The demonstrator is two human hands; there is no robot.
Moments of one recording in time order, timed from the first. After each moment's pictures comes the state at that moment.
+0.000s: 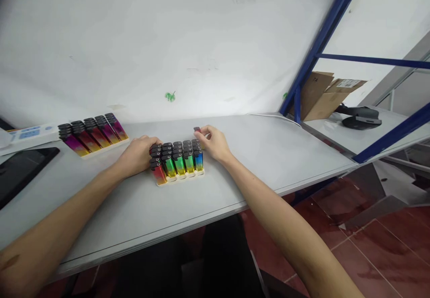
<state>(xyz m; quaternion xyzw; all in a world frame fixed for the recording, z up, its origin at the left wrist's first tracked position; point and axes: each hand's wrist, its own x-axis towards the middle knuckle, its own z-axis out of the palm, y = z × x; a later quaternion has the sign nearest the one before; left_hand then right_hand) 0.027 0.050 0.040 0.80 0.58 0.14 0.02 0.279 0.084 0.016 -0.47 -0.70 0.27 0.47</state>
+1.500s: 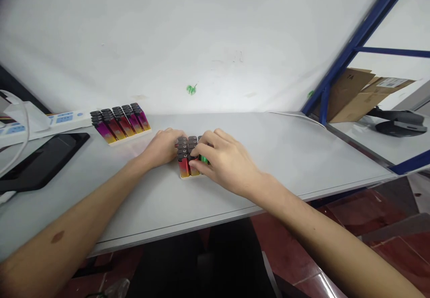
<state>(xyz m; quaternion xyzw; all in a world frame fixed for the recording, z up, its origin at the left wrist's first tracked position) 0.028 0.048 0.032 0.82 0.55 0.16 0.03 0.251 -0.023 0.073 -0.31 -0.90 -0.04 0.30</state>
